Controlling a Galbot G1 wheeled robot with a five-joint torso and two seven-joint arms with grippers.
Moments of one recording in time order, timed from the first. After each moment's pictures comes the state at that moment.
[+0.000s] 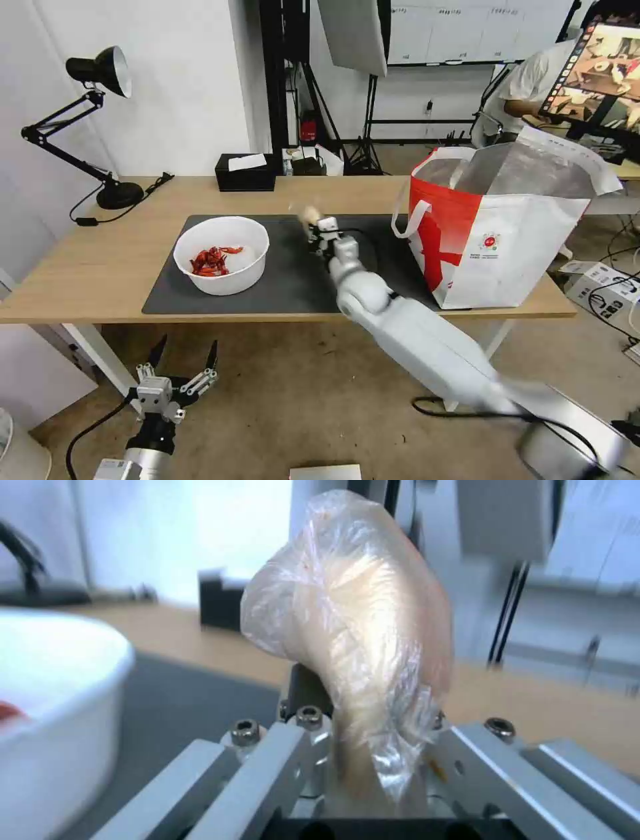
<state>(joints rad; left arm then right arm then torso) 1.83 -1.35 -0.64 -2.08 -0.19 -0.34 0.06 -0.58 1.13 -0.35 1.63 0.48 -0.02 0.46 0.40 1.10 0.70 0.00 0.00</state>
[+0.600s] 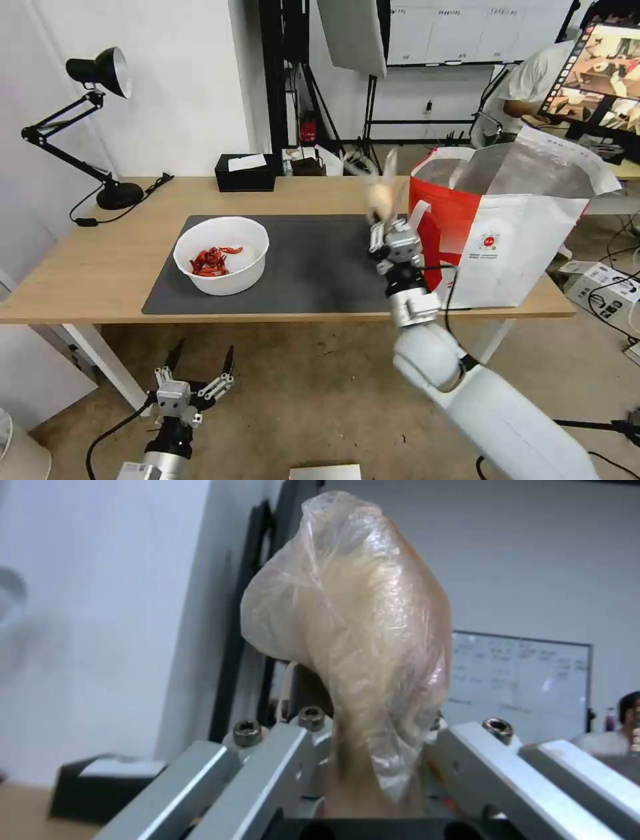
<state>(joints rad) 1.84 -1.38 -0.60 -2.08 -0.14 -0.34 0.06 -0.81 0.97 -0.09 1.97 0.20 0.13 0.62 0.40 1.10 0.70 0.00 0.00</state>
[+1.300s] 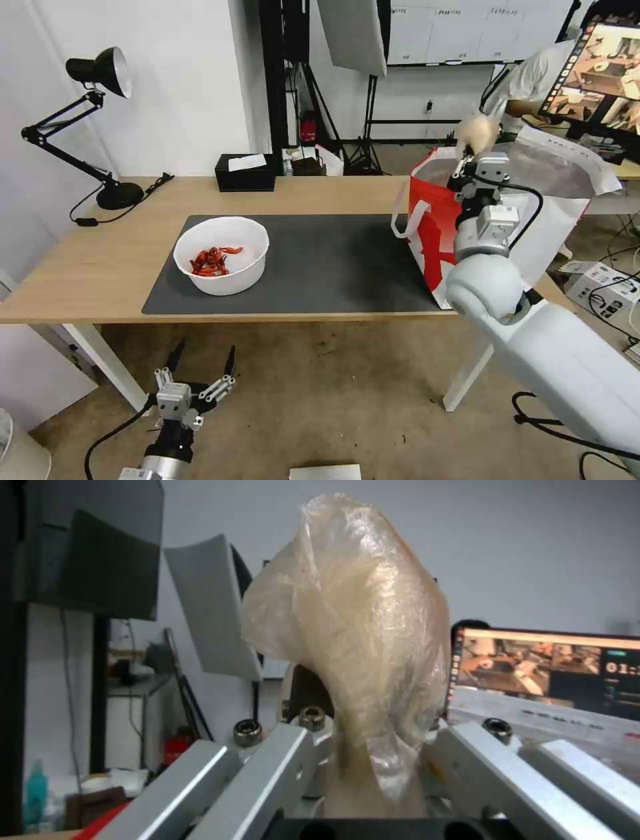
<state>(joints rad) 1.86 -1.39 -0.60 -2.11 -0.12 -0.35 0.06 -0.61 0.84 -0.04 1.95 0.54 -0.16 0.89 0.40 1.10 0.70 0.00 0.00</state>
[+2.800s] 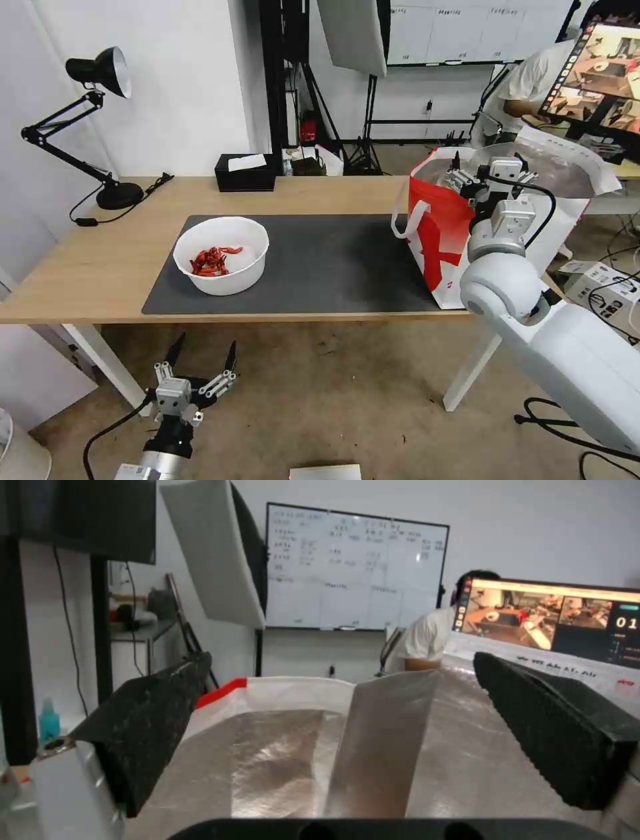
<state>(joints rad) 1.86 -1.38 -0.59 -2.13 -0.13 -0.34 0.05 -0.61 0.77 -0.01 2.02 0.70 -0.27 0.89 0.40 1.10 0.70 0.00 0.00</state>
